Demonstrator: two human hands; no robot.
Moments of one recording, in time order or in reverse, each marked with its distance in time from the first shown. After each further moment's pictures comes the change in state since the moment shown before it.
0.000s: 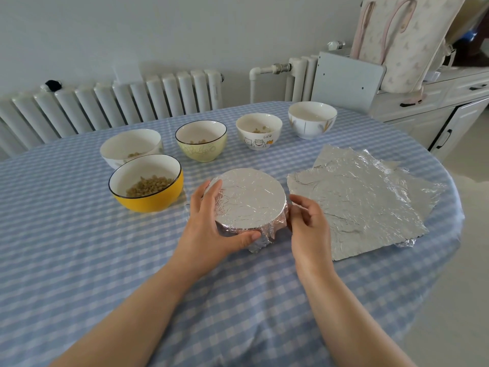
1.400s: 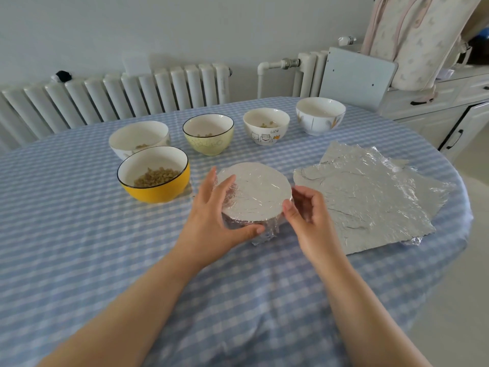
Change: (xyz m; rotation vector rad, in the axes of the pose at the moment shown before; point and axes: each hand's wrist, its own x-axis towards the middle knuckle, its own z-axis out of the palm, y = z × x) left_hand 0.000 -0.002 -0.004 0.113 -0.025 0.017; right_hand -0.002 -0.008 -0.014 -0.058 -0.350 -0.193
